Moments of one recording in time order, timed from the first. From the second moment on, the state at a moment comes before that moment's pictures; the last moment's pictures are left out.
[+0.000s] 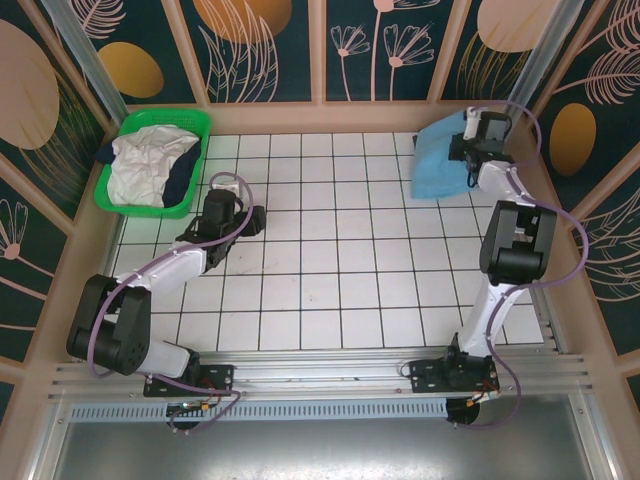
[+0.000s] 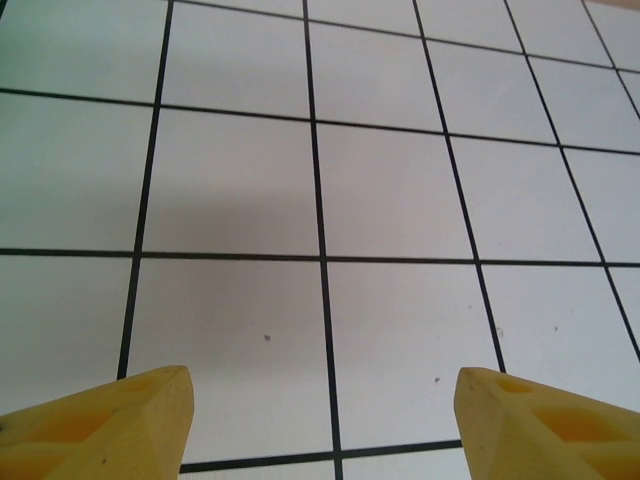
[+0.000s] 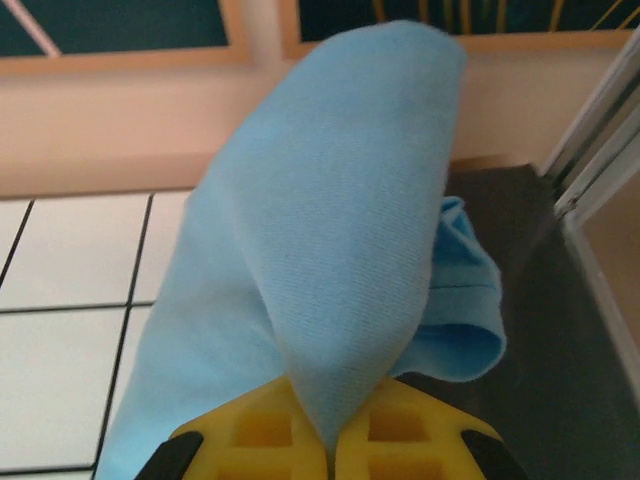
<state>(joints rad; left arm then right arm) -0.33 1.43 0.76 0.03 -0.06 -0.36 -0.13 1.98 1.55 -0.10 -0.12 -0.07</state>
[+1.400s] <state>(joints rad) -0.33 1.42 0.78 -0.07 -0.09 -0.35 -0.33 2.57 2.23 -0.21 -0.35 0.07</state>
